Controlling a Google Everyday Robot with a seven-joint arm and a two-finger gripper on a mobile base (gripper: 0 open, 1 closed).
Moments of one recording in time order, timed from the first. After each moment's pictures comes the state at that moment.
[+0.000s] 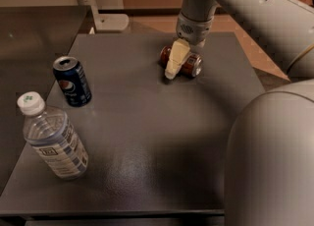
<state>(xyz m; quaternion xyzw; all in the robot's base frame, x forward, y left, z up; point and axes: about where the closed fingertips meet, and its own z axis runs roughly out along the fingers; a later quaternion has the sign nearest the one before) 0.655 -0.096 0.848 -0.46 0.89 0.02 0.06</state>
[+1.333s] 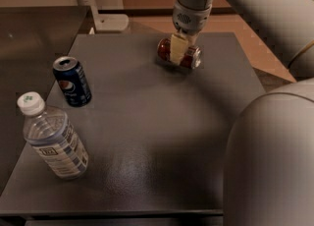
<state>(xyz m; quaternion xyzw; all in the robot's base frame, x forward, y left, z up) 0.652 -0.083 0.881 -0.47 0.88 0.02 0.08</state>
